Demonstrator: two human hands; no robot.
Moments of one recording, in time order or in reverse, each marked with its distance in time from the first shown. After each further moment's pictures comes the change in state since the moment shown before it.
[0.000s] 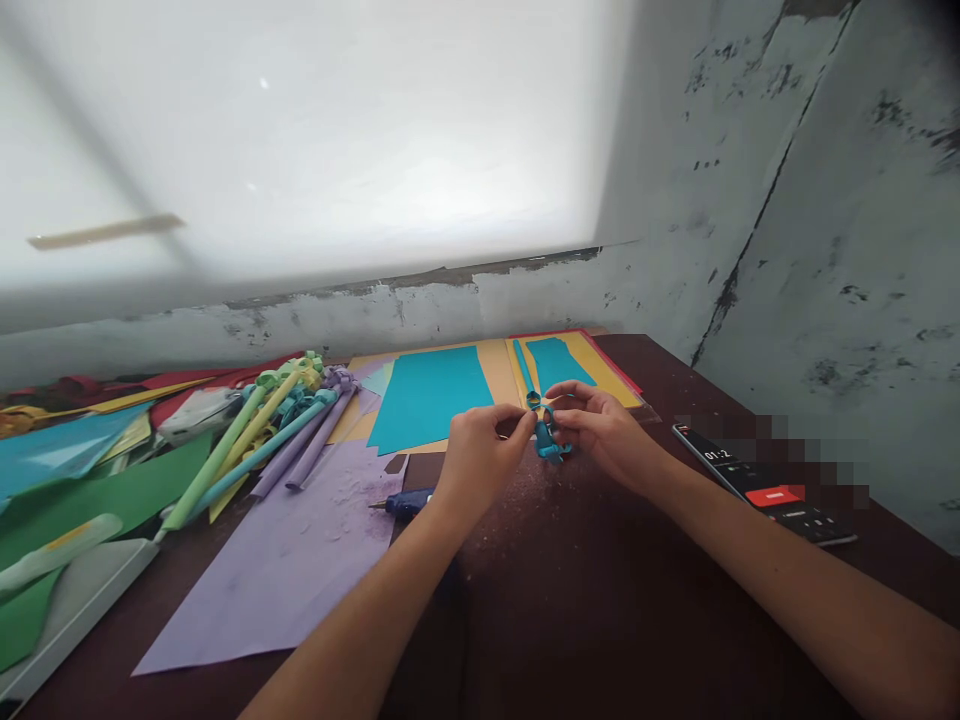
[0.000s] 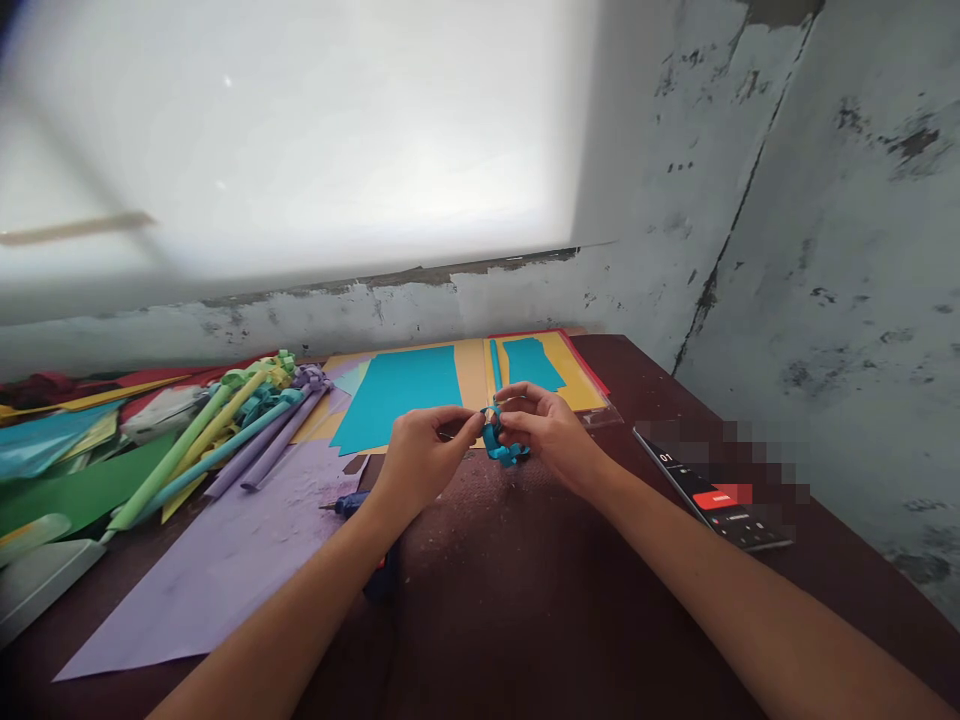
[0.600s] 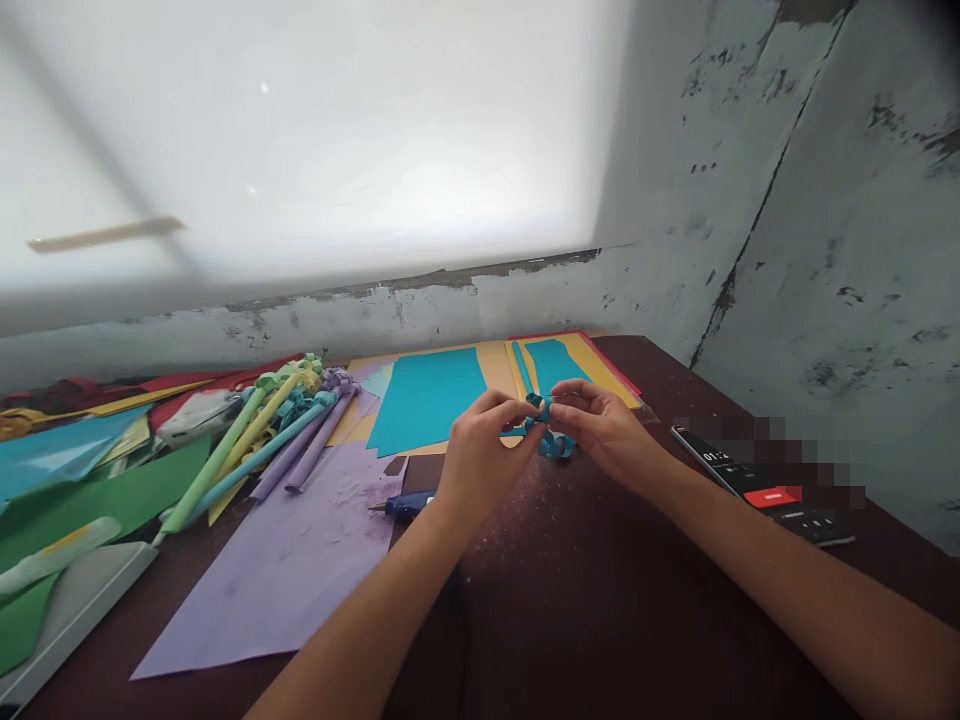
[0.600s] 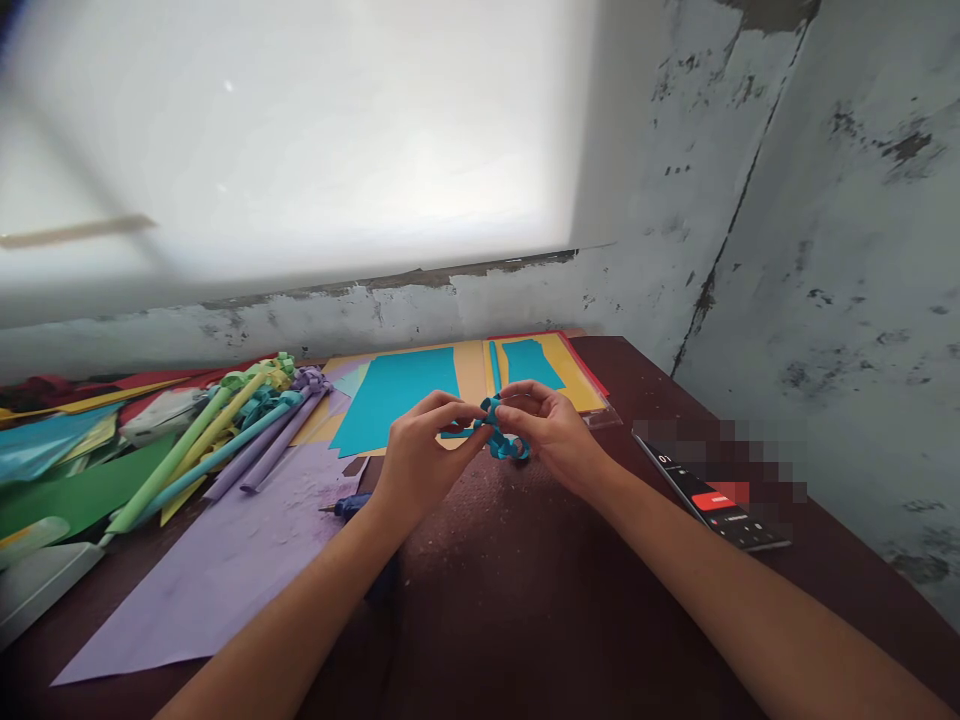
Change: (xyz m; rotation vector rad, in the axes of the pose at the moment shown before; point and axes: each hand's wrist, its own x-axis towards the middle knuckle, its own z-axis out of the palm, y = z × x) left_hand -0.003 -0.005 0.004 -0.028 0.115 0.240; right_hand 0.002 0.003 -0.002 0.015 0.016 -0.074
